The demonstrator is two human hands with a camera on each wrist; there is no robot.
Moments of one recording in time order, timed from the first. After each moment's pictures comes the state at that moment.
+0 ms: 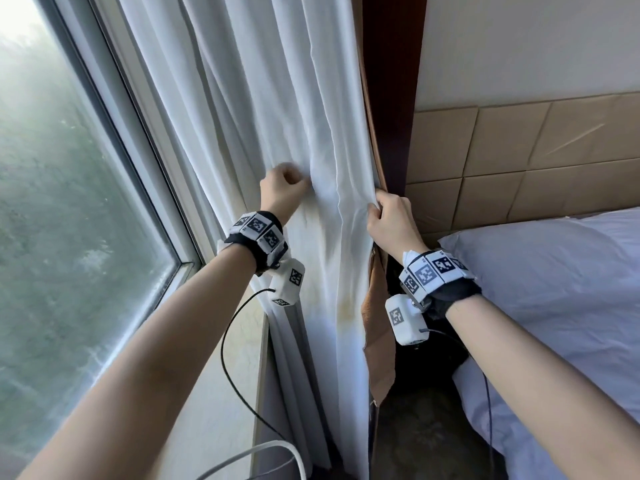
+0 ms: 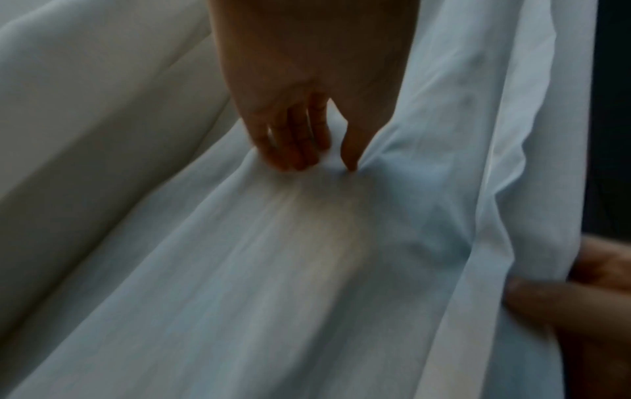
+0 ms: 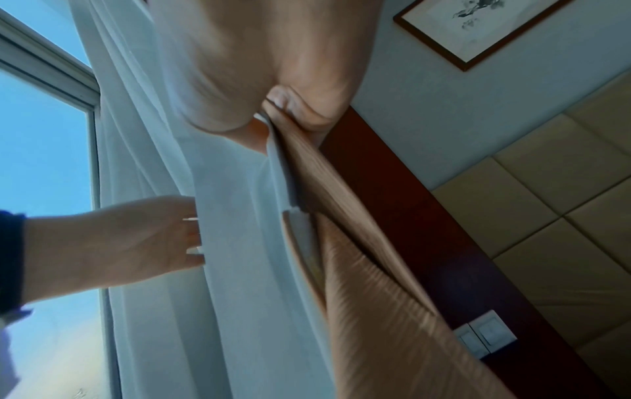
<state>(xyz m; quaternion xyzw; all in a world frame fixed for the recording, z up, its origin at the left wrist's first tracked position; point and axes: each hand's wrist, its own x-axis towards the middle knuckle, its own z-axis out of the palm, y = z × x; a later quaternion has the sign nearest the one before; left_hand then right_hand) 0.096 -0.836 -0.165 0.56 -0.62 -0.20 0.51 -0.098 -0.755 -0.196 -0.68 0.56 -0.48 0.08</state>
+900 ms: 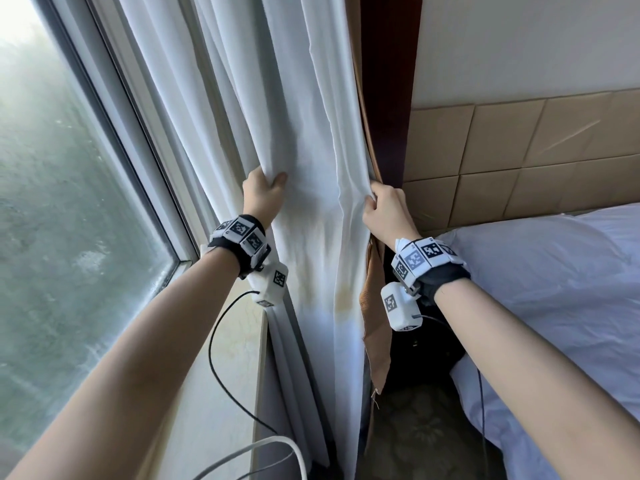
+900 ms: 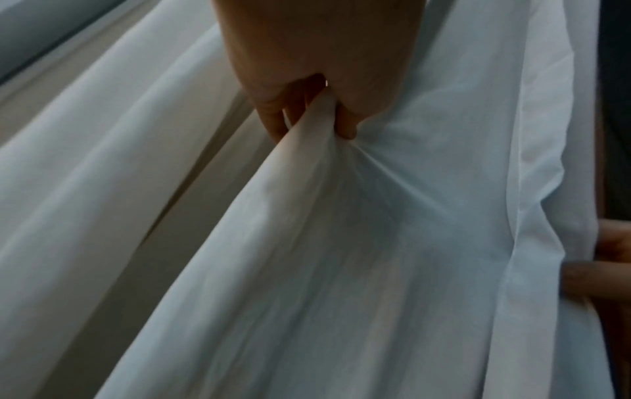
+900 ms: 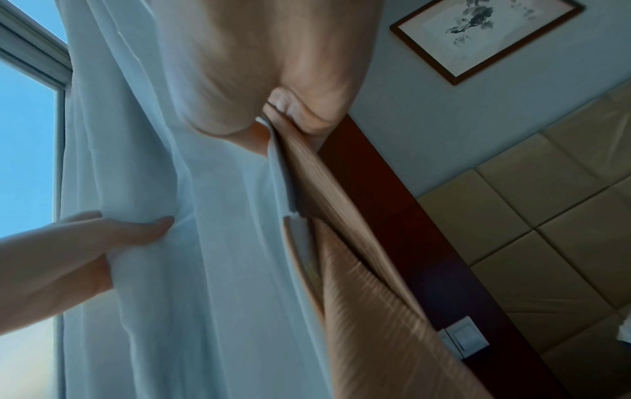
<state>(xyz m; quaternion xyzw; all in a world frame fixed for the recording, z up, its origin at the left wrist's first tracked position) 0.117 -0.823 -0.160 0.56 -0.61 -0.17 0.54 -0.095 -0.758 -0.184 -0.67 0.57 -0.47 0.08</state>
